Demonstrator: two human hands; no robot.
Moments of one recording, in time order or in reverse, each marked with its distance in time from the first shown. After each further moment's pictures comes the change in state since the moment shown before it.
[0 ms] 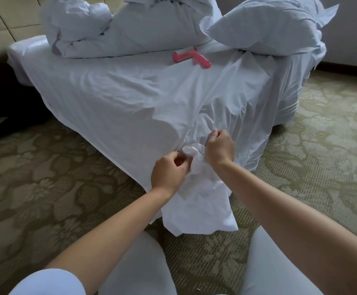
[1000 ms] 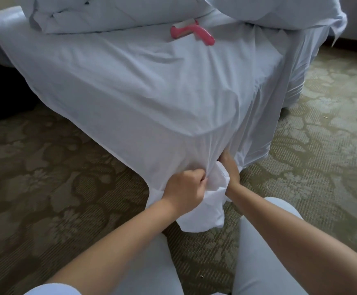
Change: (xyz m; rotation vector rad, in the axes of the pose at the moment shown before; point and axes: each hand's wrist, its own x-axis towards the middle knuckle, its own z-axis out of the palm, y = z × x) left_hand -0.012 -0.032 0.025 0.317 -0.238 0.491; right_hand -0.013 0.078 0.023 -0.205 -0.341 -0.106
